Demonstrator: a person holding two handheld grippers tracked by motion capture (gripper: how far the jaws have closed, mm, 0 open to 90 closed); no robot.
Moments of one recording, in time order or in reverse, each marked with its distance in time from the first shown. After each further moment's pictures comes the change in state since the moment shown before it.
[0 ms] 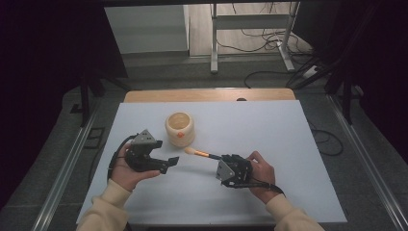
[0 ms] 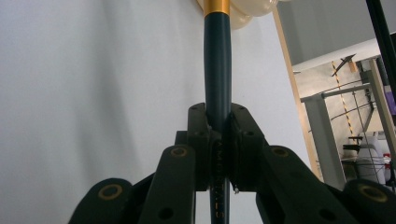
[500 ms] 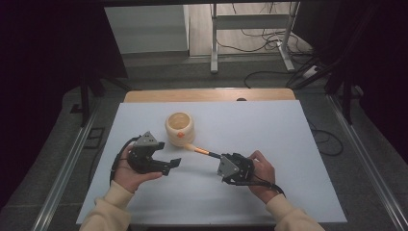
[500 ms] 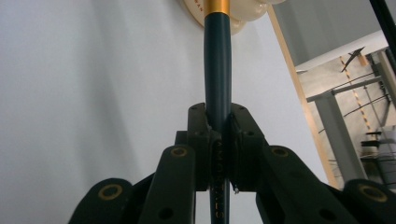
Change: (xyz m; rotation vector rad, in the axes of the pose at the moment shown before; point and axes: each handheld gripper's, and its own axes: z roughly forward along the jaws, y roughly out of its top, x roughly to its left) left arm -0.003 -0.004 0.007 -0.008 -0.007 0.000; right arm -0.007 -0.002 -0.003 -0.037 0.025 0.104
